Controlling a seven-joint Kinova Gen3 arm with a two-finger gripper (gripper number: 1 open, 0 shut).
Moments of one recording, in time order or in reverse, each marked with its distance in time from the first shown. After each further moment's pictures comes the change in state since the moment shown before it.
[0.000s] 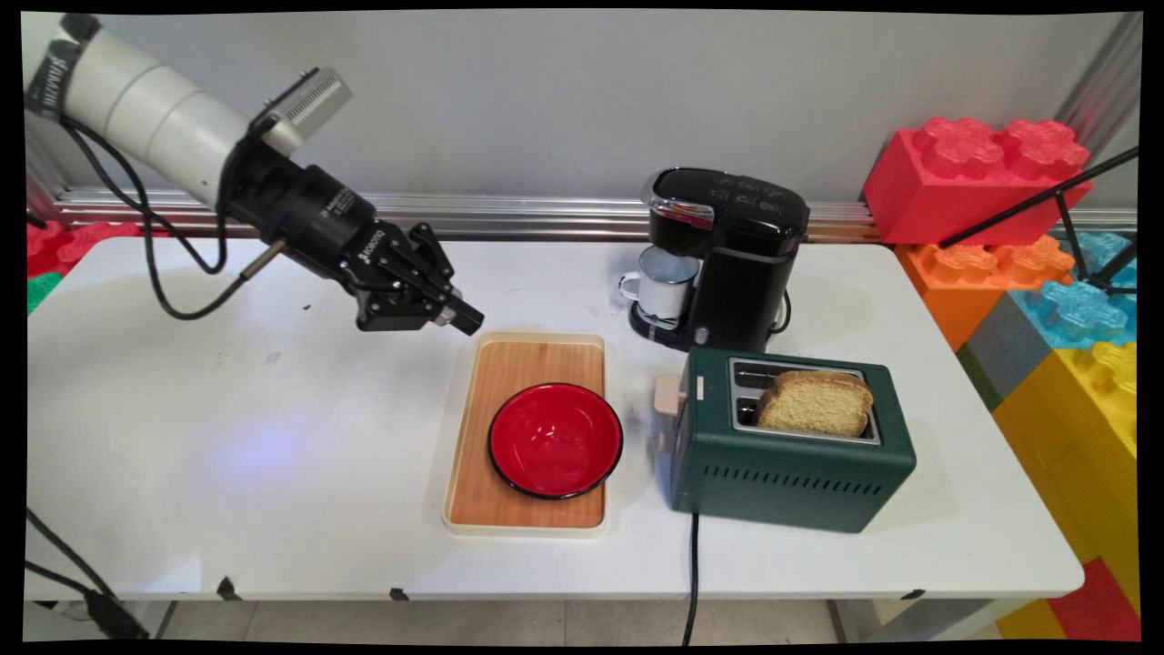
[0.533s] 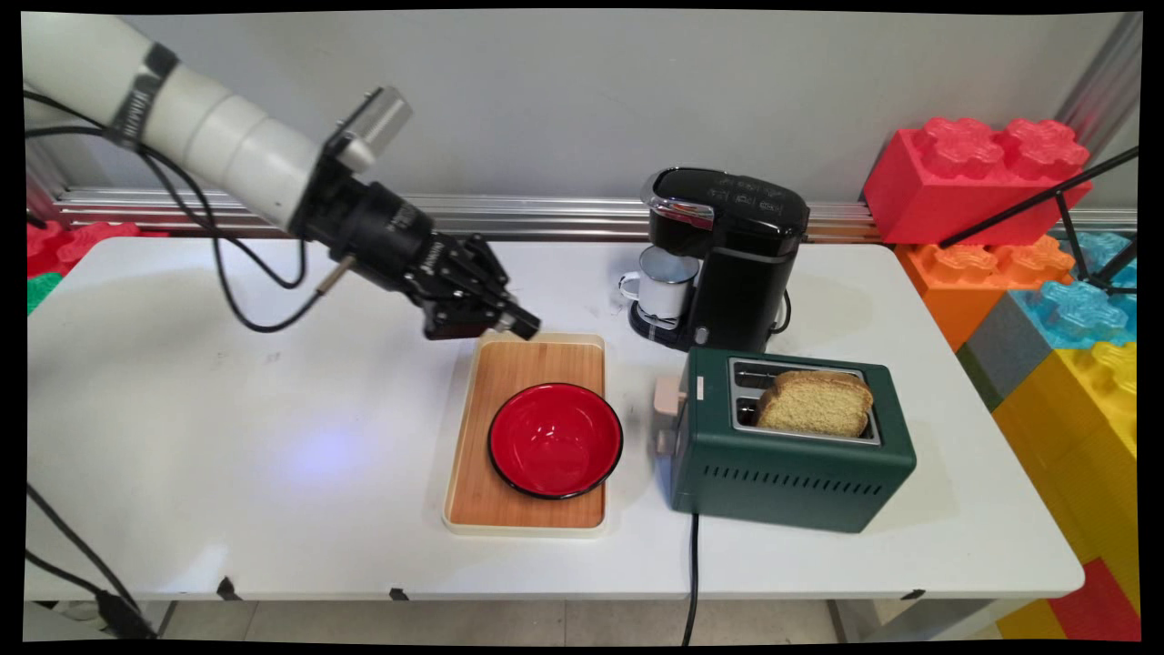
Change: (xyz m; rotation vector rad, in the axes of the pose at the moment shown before) arm 0.011 -0.010 0.047 0.010 0.058 -0.012
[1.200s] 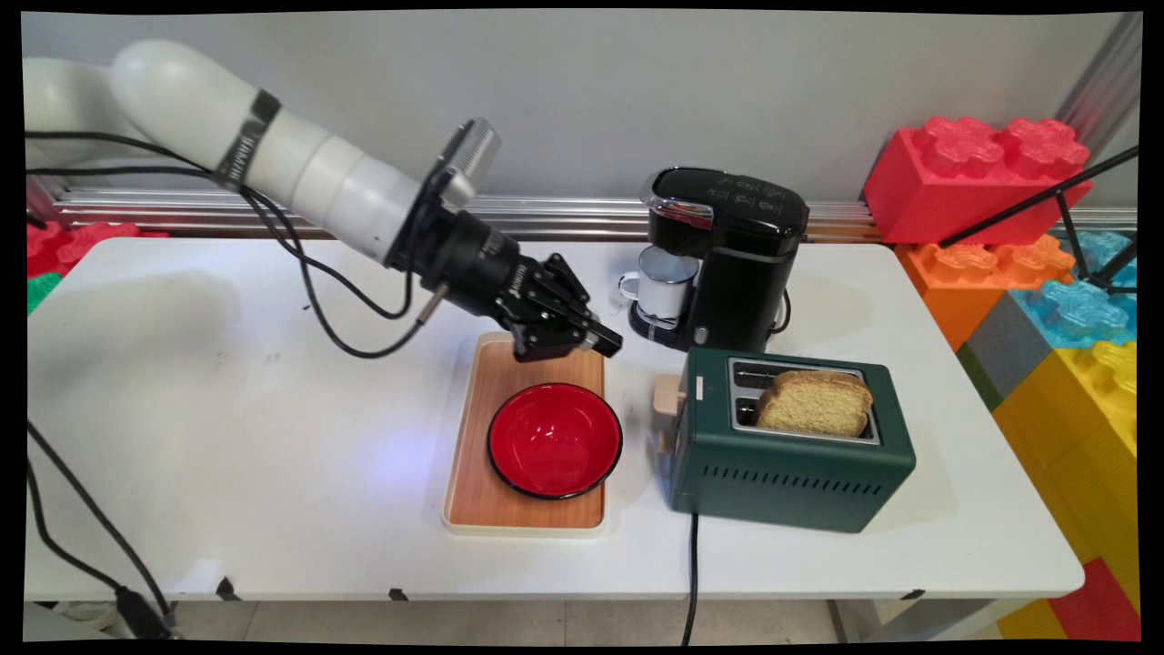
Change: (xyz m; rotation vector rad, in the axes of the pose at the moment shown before) arm 0.017 -0.005 0.070 -0.002 0.065 0.016
